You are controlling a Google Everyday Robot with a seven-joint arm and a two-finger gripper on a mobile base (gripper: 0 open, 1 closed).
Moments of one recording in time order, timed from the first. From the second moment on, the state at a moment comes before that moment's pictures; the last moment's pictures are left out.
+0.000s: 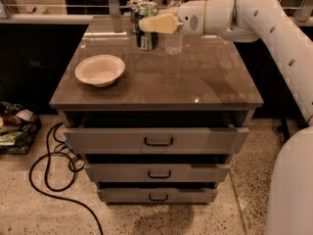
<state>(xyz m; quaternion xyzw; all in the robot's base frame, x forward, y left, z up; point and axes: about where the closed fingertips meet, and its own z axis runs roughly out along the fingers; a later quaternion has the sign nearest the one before) 0.720 -0.004 0.976 -0.42 0.63 0.42 0.50</state>
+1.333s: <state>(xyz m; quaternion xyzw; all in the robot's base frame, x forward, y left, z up) 0.689 0.126 0.930 -0.47 0.56 0.48 0.49</state>
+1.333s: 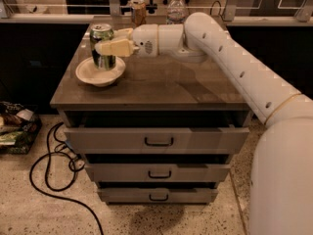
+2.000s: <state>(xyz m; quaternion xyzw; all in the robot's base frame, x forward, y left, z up) 0.687 0.153 0.911 -0.52 0.54 0.45 0.48</state>
